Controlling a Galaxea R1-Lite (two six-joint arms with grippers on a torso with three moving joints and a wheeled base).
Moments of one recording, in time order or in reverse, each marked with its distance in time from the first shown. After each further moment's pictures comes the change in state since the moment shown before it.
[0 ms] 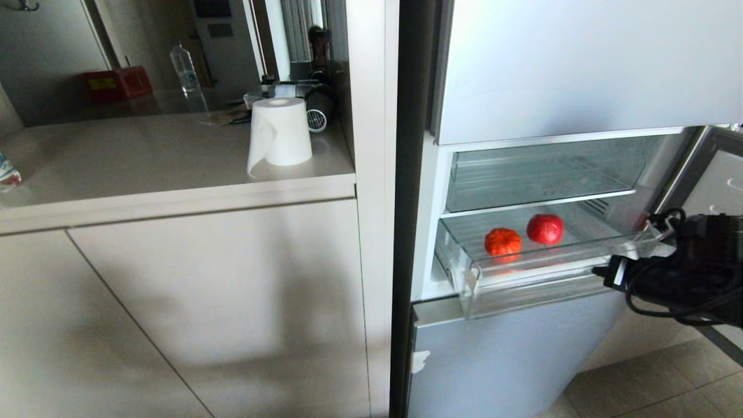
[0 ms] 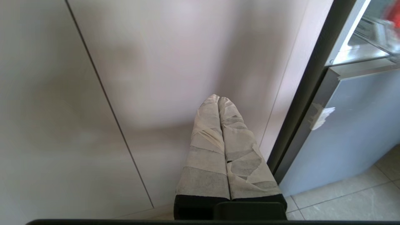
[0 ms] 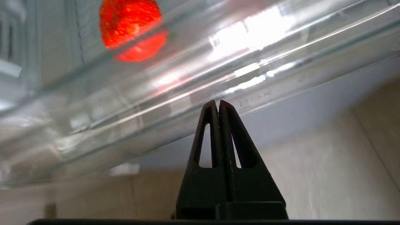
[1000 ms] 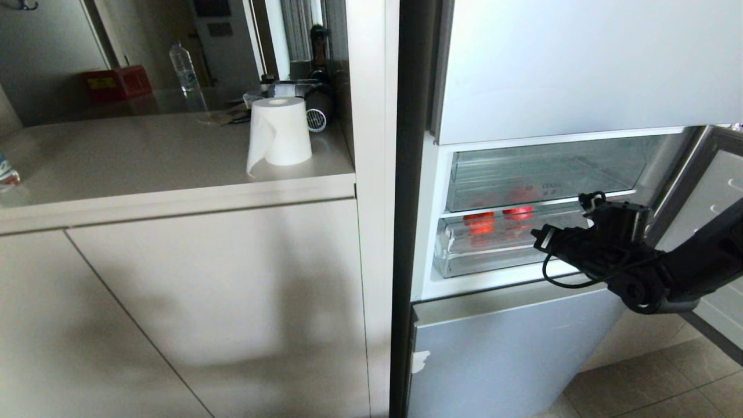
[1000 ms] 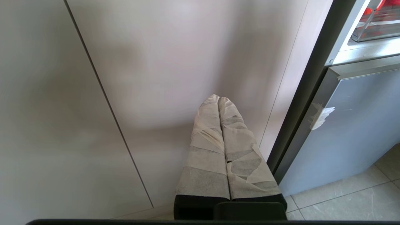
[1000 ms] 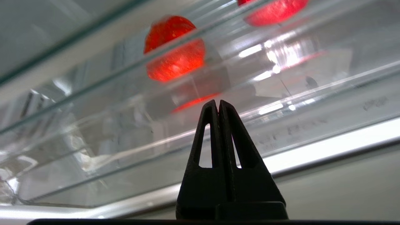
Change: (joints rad) left arm 0.000 0.000 0.000 0.000 0.000 0.000; right arm 0.147 0.367 -0.316 -0.317 -0.056 0.112
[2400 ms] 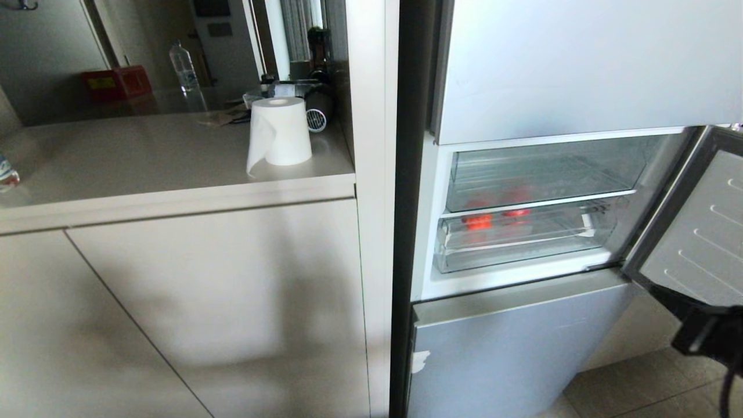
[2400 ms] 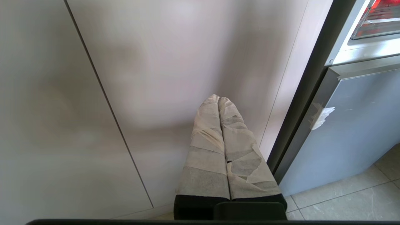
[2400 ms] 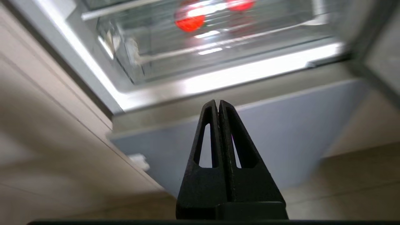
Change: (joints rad) left arm 0.000 0.000 0.000 0.000 0.000 0.000; right arm 0.026 -1.019 0.867 0.075 -0.111 -0.205
